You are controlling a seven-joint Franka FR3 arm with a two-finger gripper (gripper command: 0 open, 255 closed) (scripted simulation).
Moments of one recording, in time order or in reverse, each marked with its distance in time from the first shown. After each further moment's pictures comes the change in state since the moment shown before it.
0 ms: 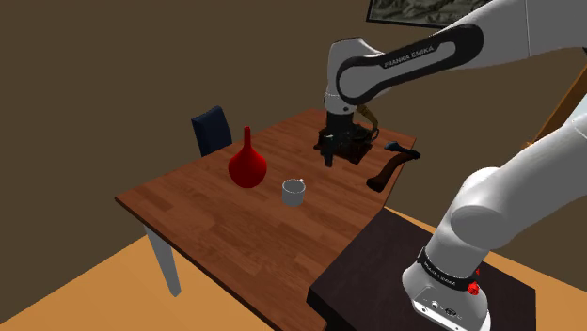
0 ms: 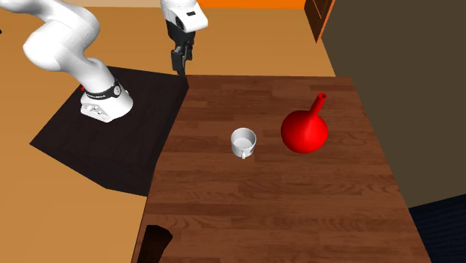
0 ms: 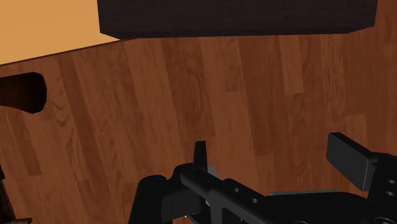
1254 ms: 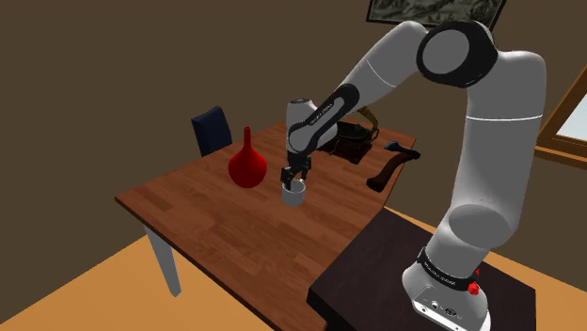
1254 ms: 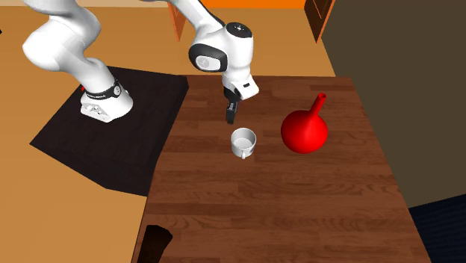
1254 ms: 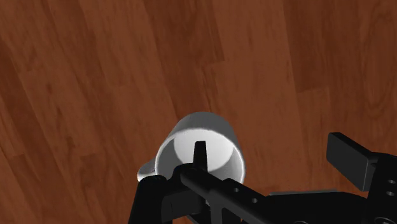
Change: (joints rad) arm -0.023 0.736 -0.013 0.291 -0.077 0.503 0.104
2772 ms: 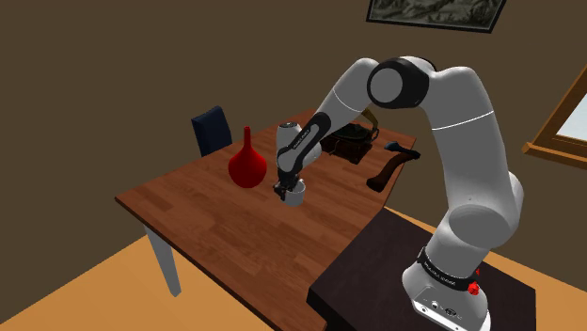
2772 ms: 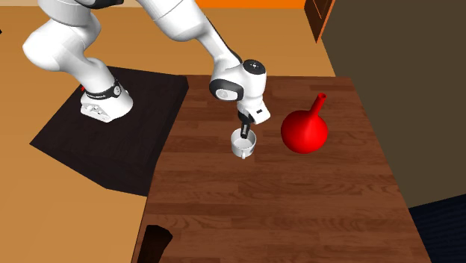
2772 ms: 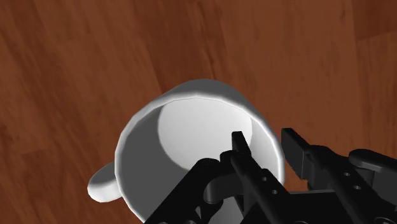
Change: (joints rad) arm 0.006 0.339 -0.025 0.231 -0.020 0.128 0.025
